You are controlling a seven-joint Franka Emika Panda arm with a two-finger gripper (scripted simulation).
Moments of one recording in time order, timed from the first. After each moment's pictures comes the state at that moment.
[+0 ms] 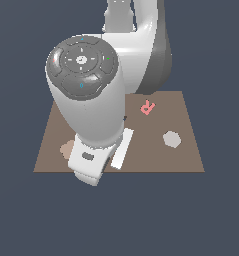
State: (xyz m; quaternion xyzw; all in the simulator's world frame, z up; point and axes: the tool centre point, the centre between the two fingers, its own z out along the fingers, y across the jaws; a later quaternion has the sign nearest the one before) arm 0.089 -0.035 0.034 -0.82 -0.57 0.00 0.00
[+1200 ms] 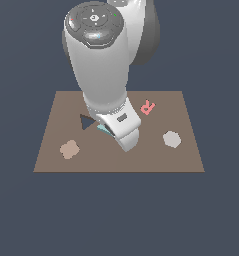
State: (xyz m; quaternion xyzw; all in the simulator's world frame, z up) arm 0.021 -0.028 0.037 -0.45 -0.89 0.00 0.00
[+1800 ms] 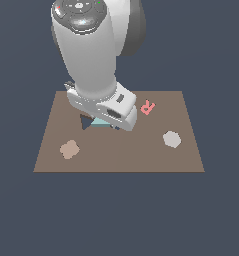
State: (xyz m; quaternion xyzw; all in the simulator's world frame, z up) arm -0.006 -0.049 0.039 -0.23 -0.97 0.00 0.00
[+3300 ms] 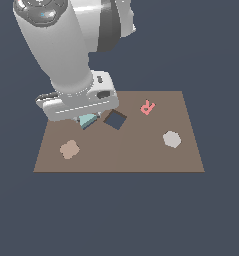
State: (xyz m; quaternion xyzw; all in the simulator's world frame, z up) arm -0.020 -0.101 0.040 0.13 -0.99 0.00 0.00
